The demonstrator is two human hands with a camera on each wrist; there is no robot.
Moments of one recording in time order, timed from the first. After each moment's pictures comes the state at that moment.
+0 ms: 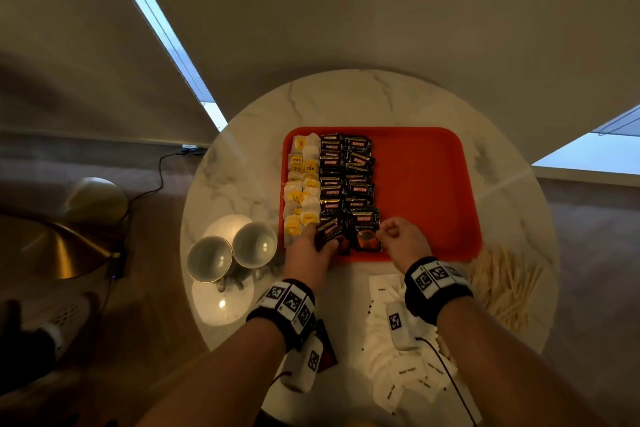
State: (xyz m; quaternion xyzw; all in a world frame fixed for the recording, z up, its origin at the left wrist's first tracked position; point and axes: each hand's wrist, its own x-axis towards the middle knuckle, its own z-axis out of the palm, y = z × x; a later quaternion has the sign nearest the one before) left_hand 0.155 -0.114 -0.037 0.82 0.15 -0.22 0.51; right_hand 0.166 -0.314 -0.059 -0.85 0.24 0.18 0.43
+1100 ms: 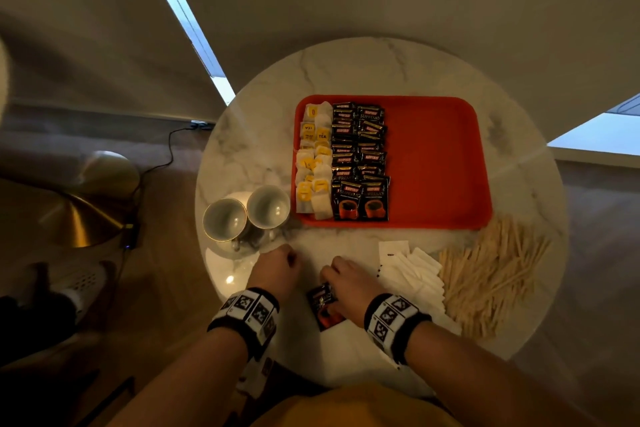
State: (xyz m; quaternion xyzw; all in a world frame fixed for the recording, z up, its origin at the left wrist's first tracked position) left_hand 0.082 -0.039 -0.050 0.91 0.12 -0.31 0.25; right_hand 0.057 -0.215 -0.065 -0.90 -0.19 0.36 0.16
